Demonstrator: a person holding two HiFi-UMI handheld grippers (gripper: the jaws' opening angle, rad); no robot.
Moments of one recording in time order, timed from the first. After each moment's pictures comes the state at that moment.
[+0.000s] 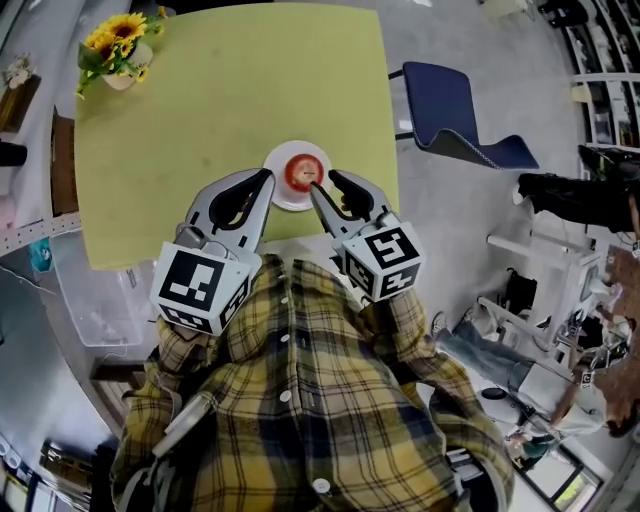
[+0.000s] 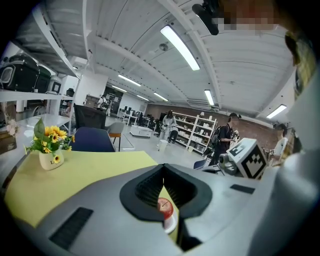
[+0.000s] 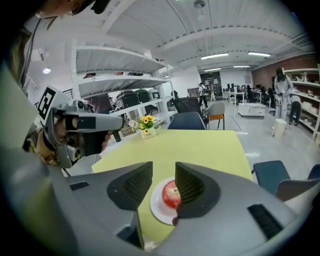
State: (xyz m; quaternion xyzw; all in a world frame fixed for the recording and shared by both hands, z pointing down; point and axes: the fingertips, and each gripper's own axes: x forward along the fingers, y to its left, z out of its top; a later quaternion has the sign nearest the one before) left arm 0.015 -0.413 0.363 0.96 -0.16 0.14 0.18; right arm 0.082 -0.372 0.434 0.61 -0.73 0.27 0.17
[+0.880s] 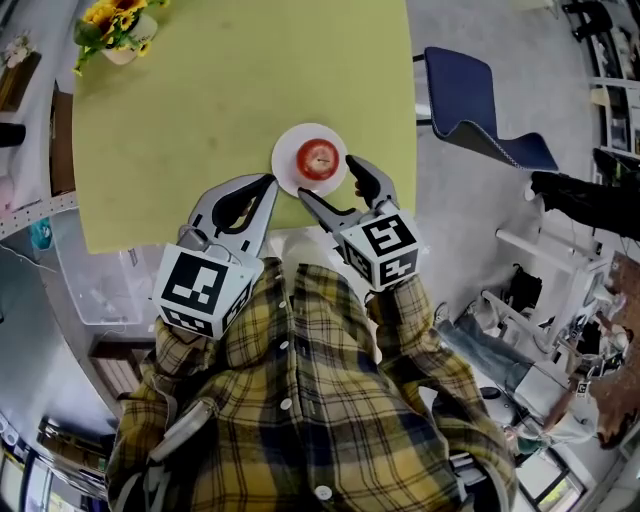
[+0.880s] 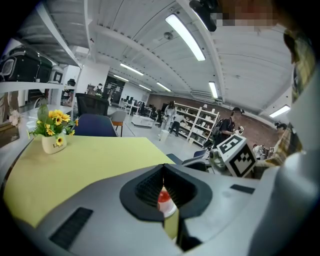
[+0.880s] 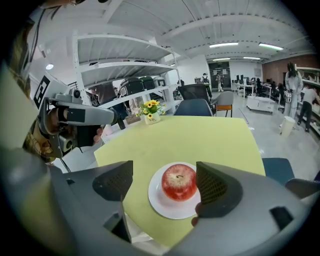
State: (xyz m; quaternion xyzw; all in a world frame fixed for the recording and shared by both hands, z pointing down) left arm 0.004 -0.402 0.409 0.95 -0.16 0.19 0.21; right arm 0.071 -0.375 0.490 0.56 -0.74 0.29 0.21
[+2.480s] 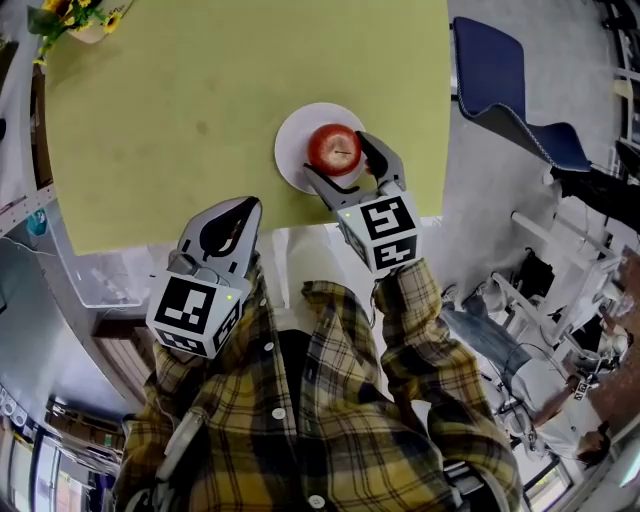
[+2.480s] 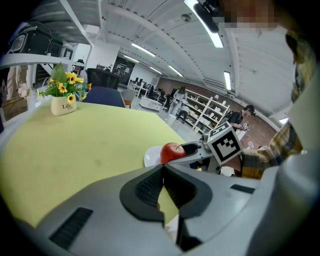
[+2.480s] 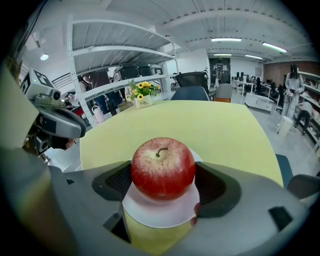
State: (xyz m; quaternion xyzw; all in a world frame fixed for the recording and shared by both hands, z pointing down) left arm -0.038 -0.390 0.526 0.90 -0.17 0.27 0.29; right arm 0.077 -0.399 0.598 0.56 -0.72 0.31 0.26
